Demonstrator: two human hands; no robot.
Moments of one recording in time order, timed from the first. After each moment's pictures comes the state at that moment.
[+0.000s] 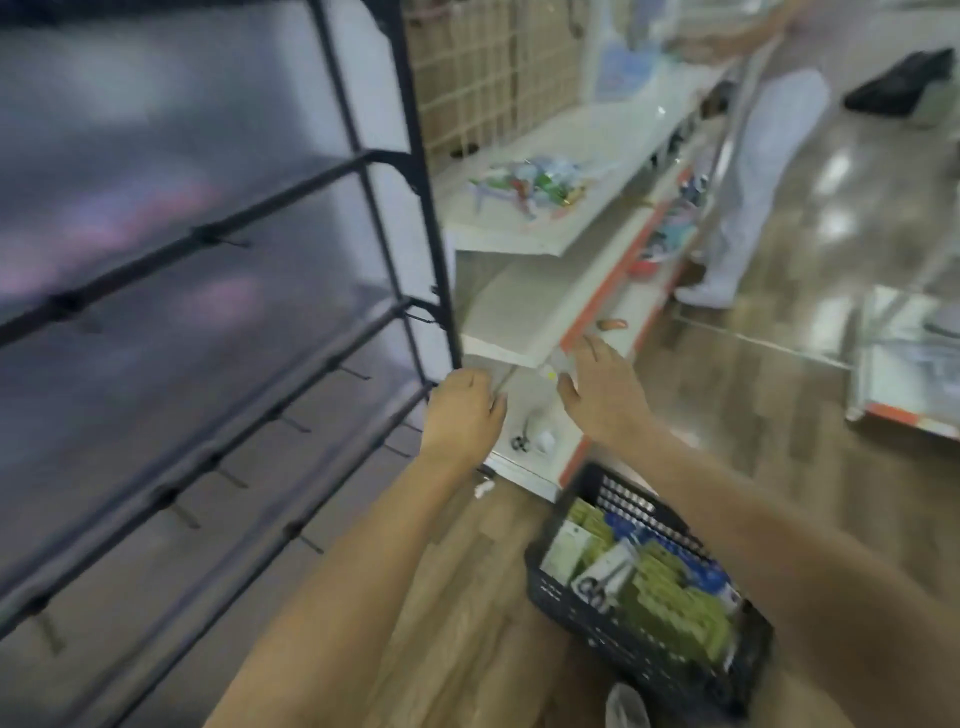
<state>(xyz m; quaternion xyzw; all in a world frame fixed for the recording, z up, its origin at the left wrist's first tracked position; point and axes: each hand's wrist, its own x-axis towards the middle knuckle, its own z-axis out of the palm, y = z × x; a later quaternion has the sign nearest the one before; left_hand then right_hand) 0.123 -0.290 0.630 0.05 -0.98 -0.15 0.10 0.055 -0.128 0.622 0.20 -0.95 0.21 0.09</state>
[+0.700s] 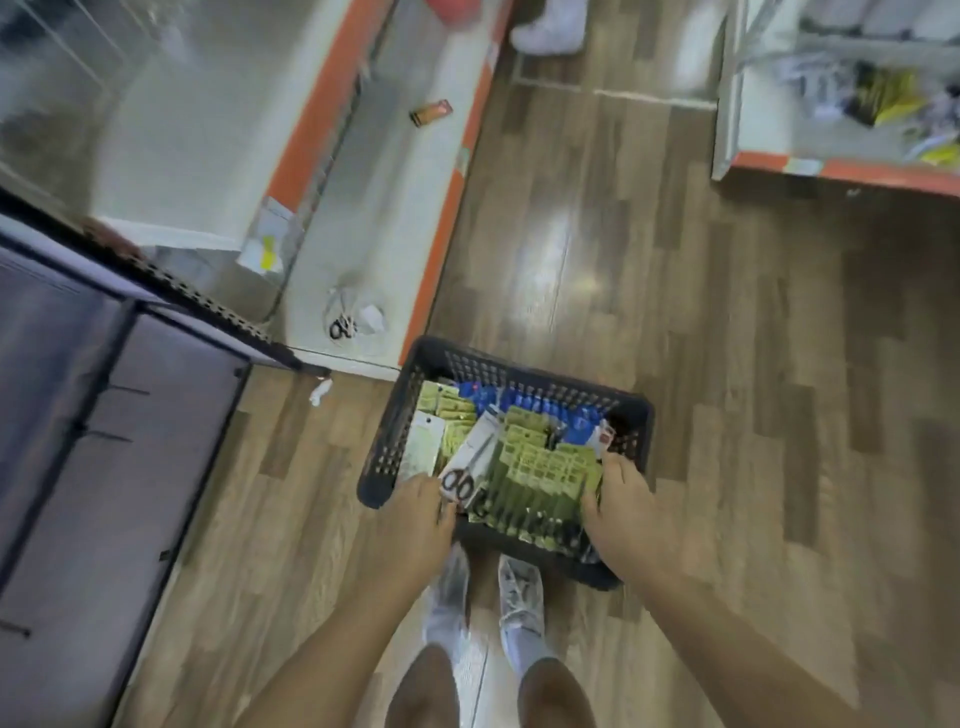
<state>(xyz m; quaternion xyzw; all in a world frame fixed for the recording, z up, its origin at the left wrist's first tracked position) 0.041 -0.091 0.321 -0.01 -0.95 -0.18 -0.26 0.056 0.138 0.302 -0.14 -0.94 0.22 -0.21</state>
